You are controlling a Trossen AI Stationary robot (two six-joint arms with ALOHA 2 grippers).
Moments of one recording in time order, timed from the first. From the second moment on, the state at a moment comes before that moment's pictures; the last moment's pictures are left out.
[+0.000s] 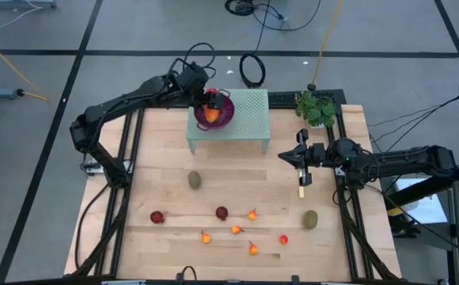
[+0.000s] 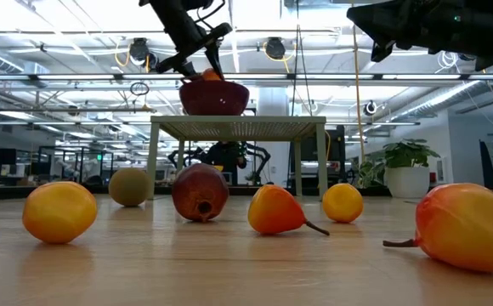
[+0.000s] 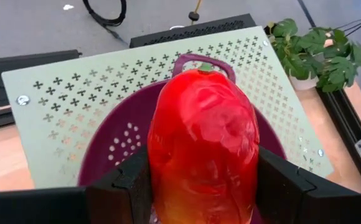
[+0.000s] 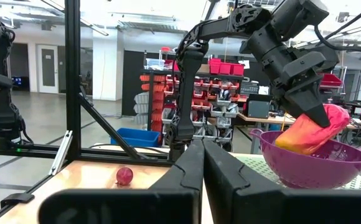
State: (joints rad) left arm 0.51 1.62 1.62 -0.81 -0.11 -0.71; right arm -0.10 0.77 0.25 0.76 -0.13 -0.04
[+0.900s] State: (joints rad) left arm 0.49 1.68 1.62 -0.81 -0.11 -0.71; right arm -0.10 0.77 0.25 0.76 -0.13 -0.04
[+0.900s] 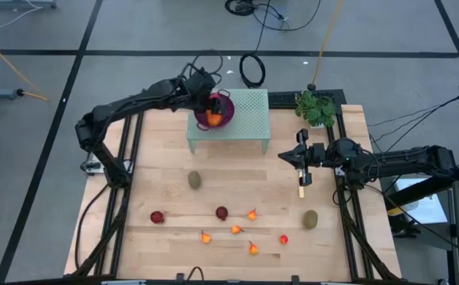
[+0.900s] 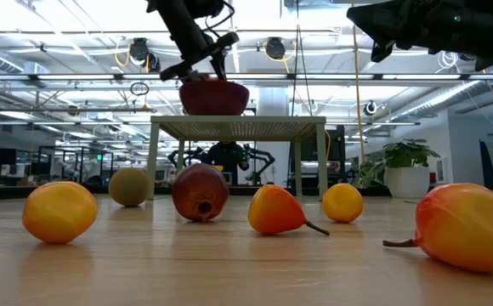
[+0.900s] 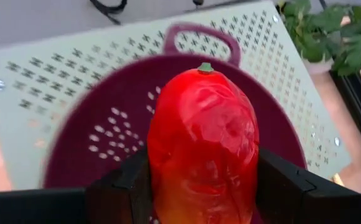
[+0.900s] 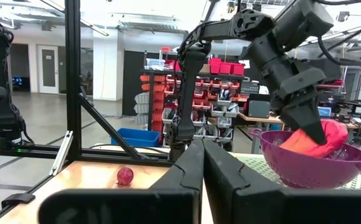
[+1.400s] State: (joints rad) left arm 0.49 1.68 1.62 -0.81 -0.08 -0.69; right arm -0.10 0.77 0.25 0.77 -0.13 -0.04
